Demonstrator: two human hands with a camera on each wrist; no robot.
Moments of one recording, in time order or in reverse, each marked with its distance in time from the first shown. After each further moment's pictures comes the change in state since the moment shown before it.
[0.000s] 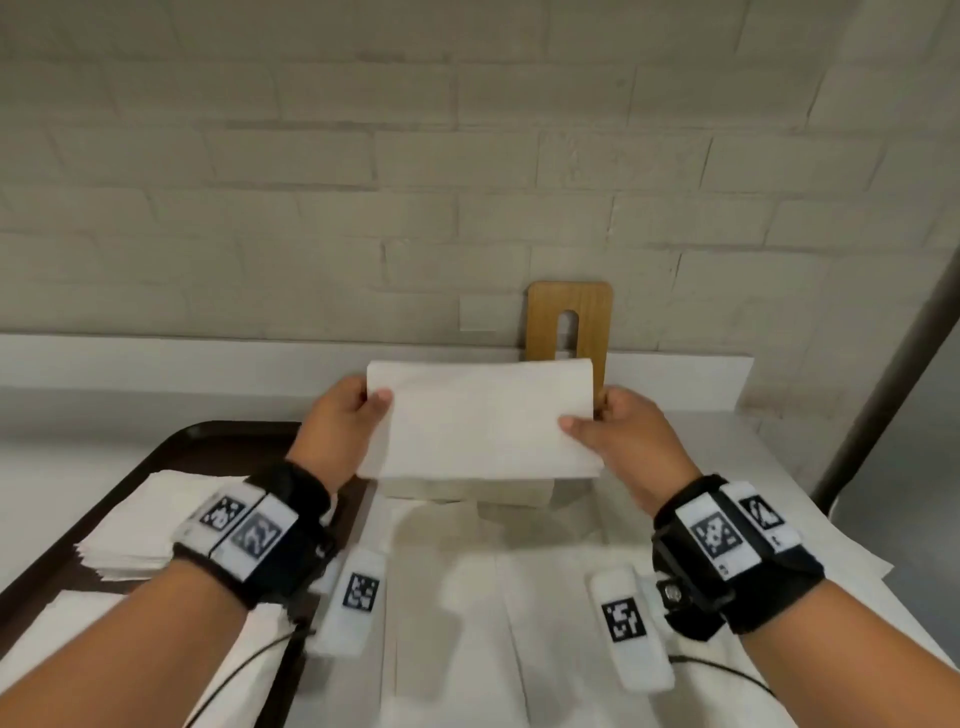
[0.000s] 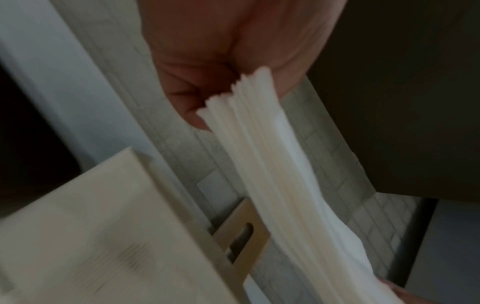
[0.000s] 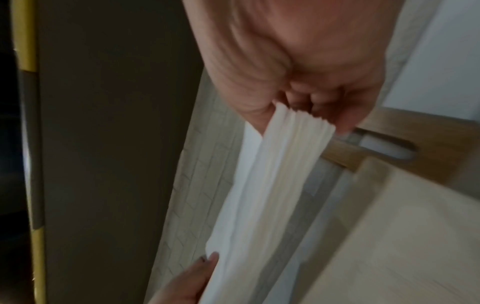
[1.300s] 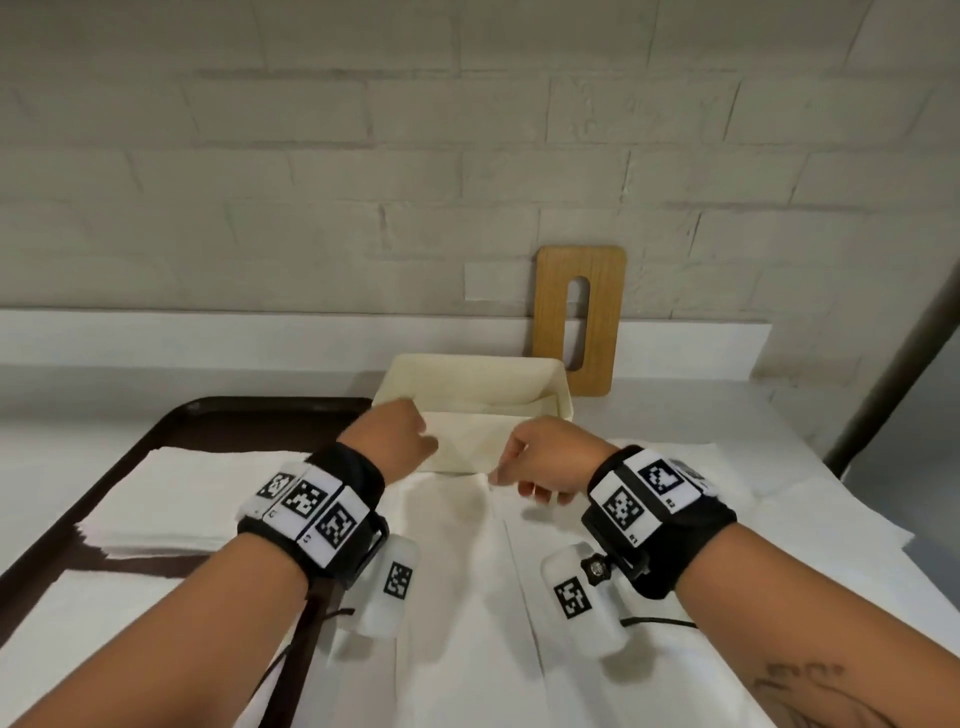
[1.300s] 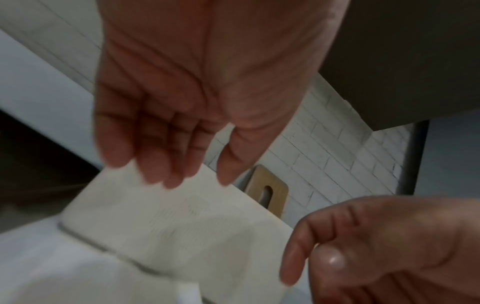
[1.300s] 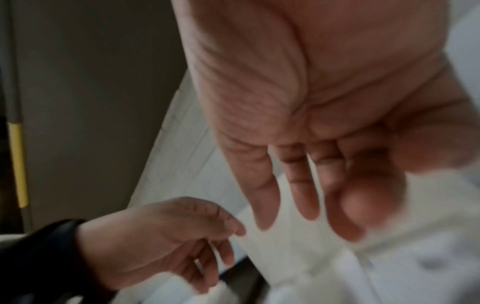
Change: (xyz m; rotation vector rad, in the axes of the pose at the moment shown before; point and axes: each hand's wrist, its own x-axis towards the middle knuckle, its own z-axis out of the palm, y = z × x) left_hand 0.004 -0.018 0.029 0.810 -0.356 -0.096; right_hand 0.000 -0.001 0.059 -0.674 -0.556 0.178
